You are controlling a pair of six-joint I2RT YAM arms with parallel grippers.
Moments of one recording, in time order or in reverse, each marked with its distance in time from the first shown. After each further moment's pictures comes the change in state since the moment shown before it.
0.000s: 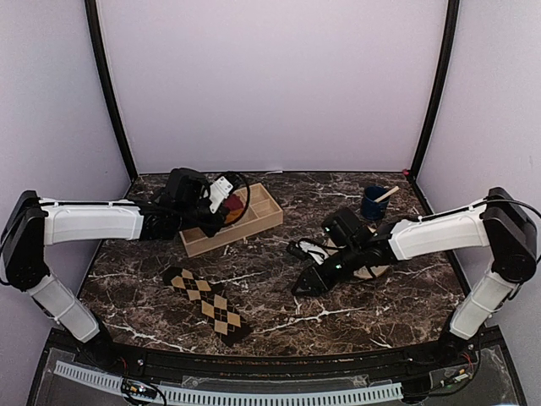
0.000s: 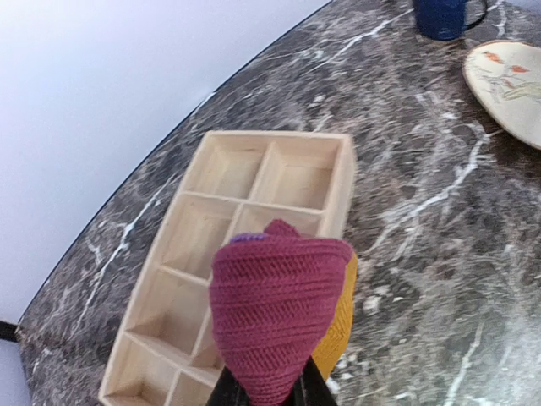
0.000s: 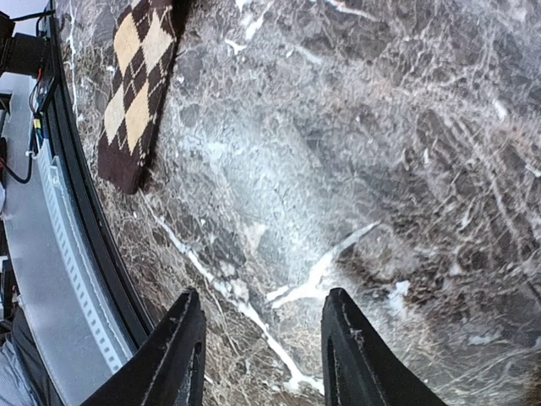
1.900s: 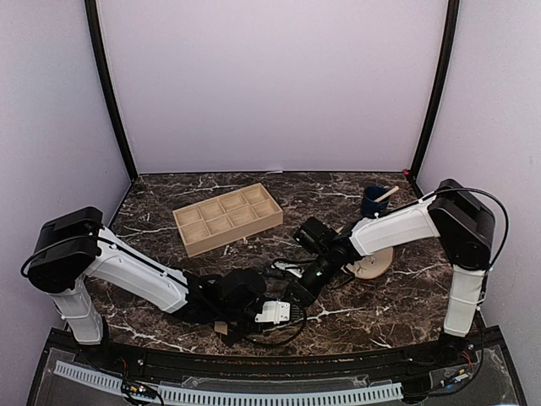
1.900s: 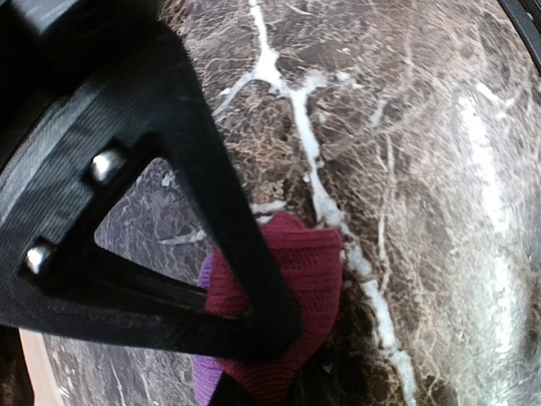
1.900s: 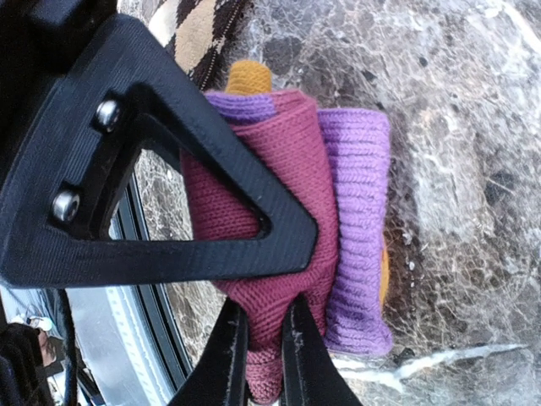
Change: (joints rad) left arm -0.515 0.248 -0.177 0.181 0.030 0.304; right arm 0.042 0.301 0.236 -0.188 -0.266 -0.230
